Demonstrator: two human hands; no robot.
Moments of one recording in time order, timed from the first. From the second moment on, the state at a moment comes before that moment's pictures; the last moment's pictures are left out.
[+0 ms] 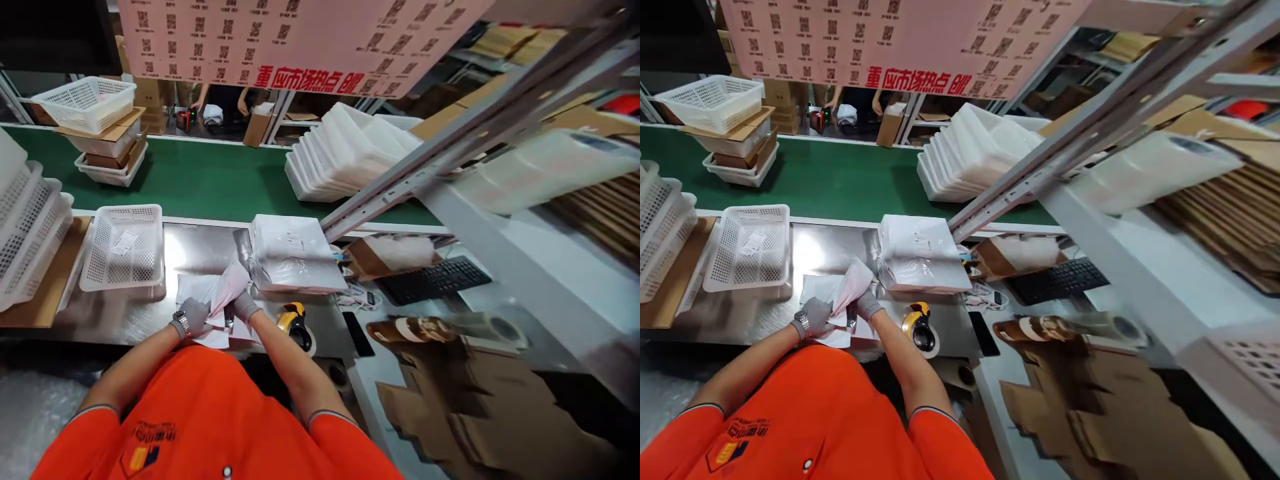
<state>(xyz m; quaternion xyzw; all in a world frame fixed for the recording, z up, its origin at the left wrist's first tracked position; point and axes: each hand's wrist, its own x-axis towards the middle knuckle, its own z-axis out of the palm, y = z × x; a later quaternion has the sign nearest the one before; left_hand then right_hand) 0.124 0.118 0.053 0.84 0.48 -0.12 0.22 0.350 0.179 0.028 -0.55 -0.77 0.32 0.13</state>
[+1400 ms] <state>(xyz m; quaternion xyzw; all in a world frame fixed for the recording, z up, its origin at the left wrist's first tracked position) 0.113 0.089 0.036 0.89 0.41 -0.01 0.18 0.374 0.051 -0.025 -0.49 -0.85 0.17 0.06</state>
